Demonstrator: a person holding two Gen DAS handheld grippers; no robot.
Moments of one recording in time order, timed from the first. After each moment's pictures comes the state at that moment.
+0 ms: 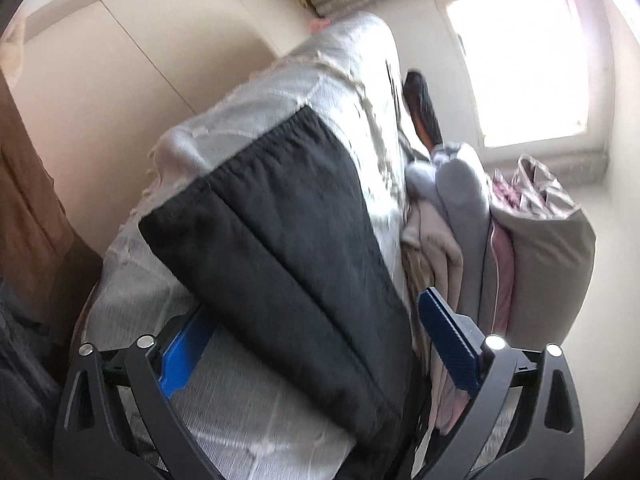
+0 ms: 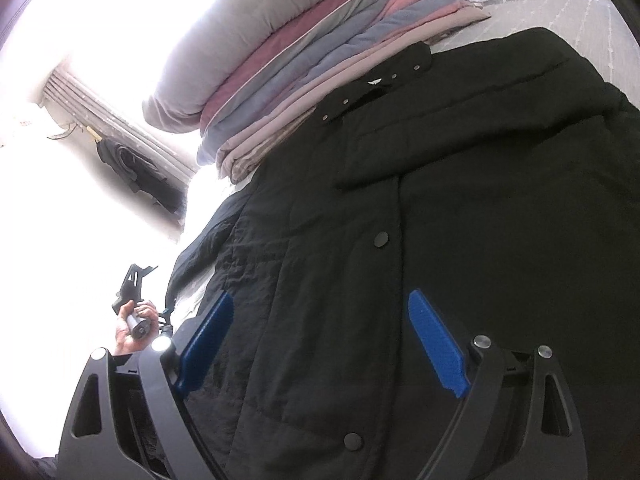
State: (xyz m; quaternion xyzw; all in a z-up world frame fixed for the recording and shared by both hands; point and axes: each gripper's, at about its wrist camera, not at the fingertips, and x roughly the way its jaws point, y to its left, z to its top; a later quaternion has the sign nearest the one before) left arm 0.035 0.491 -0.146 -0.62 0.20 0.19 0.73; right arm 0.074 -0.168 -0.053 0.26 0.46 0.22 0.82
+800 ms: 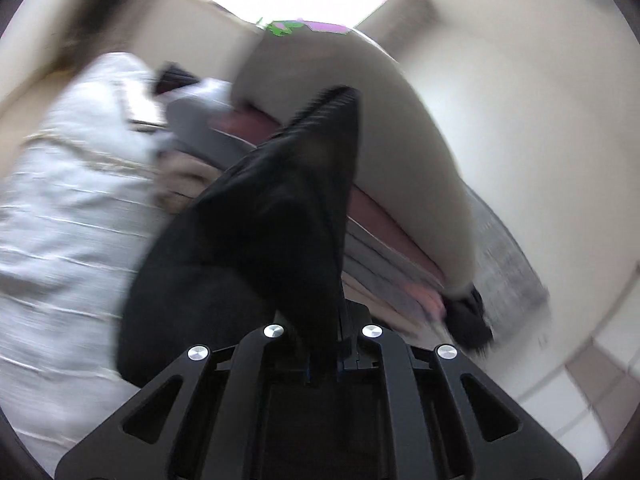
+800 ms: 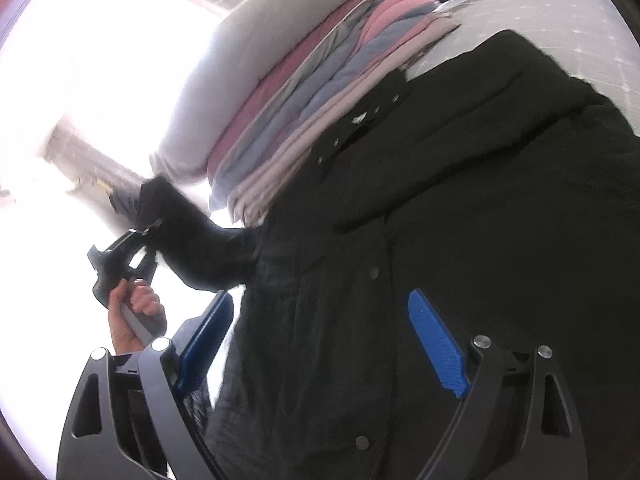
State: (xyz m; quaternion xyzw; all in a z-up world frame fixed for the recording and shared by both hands) left arm 0.156 0.218 0.038 -0.33 0.20 -0.04 0.92; right arm 0.071 -0.220 -0.038 0.36 0.41 0.20 0.82
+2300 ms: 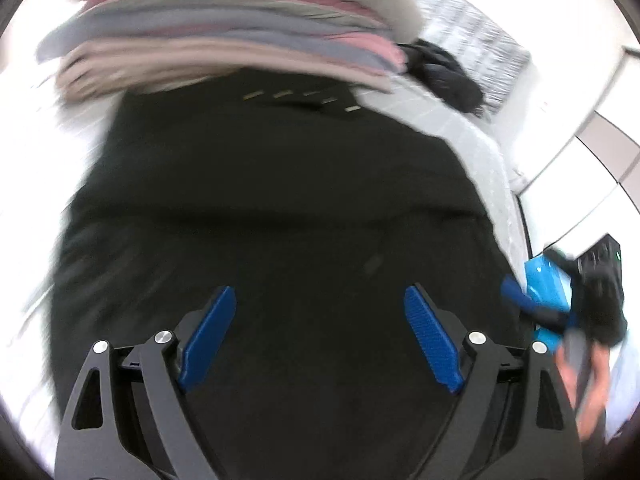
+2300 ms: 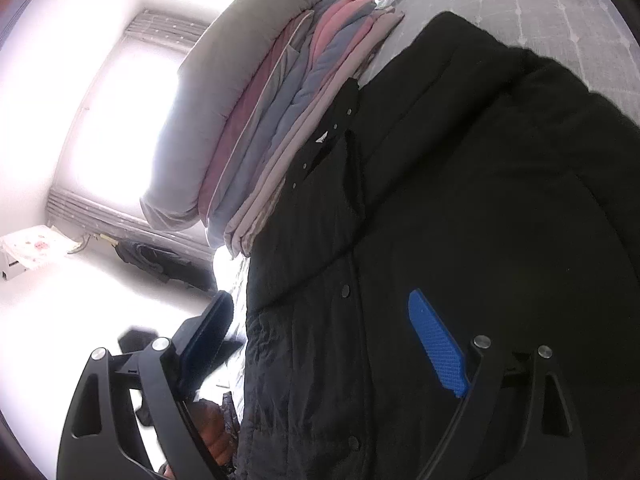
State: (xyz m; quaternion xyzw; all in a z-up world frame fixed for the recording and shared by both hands) left arm 0.072 0.098 -0.040 -0.11 0.47 -0.15 0.86; right arm 0.066 -0.281 -0.034 0.43 0.42 0.17 0.78
